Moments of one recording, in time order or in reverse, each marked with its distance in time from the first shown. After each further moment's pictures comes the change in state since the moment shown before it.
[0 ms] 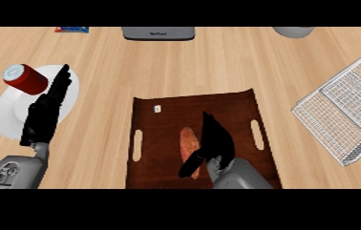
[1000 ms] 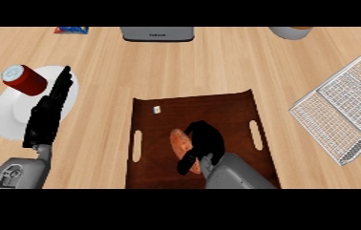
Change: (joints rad) left arm 0.015 -0.043 0.030 -0.015 -0.045 -0.019 -0.006; right arm -0.102 -0.022 0.105 0.144 -0.146 -0.050 -0.072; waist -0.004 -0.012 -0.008
